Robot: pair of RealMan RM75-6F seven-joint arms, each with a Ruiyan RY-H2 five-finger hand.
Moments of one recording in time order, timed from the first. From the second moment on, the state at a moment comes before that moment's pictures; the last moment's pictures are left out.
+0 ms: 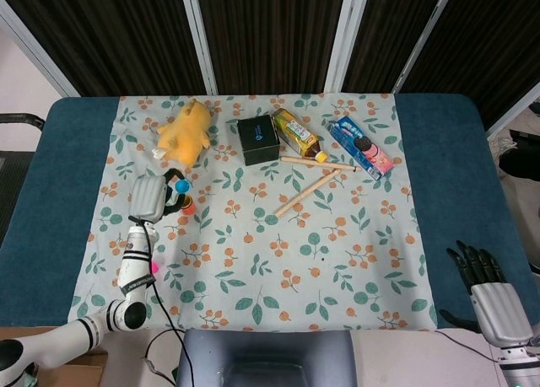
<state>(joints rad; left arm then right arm) -0.71 -1.74 -0.41 -1.15 1.06 1.09 0.25 0.00 -1.08 -0.05 -1.65 -1.64 1.51 -0.04</state>
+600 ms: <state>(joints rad) -0.71 -1.74 -0.35 -1.12 1.06 1.08 0.22 0.00 -1.08 -0.05 -1.66 -1.64 1.50 -0.05</state>
